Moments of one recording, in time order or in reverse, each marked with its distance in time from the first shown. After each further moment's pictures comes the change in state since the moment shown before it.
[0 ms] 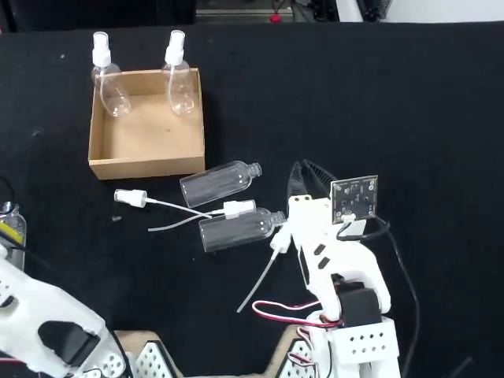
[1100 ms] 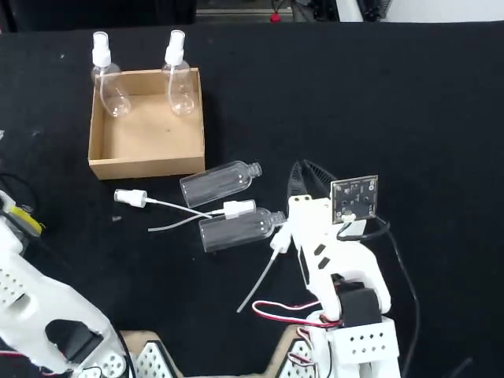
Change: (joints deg) left arm 6.7 -3.8 18.0 -22.3 -0.1; right arm 0.0 0.0 0.0 0.0 0.0
